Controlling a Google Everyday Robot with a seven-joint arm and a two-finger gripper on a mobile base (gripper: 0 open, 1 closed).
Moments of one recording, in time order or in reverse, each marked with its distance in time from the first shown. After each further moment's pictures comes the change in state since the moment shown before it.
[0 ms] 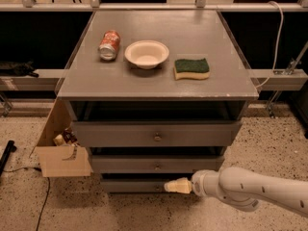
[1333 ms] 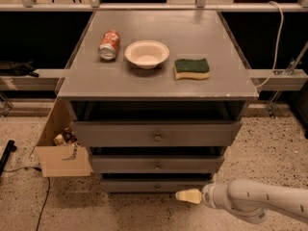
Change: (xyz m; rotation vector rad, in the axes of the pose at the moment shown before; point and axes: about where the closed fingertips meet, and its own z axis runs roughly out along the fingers) arm 0.072 -0.051 0.014 0.058 0.087 0.194
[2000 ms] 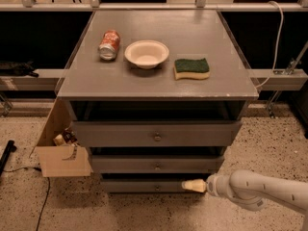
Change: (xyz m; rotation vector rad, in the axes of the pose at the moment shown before) arm -0.030 -0.060 0.032 0.041 -0.039 0.019
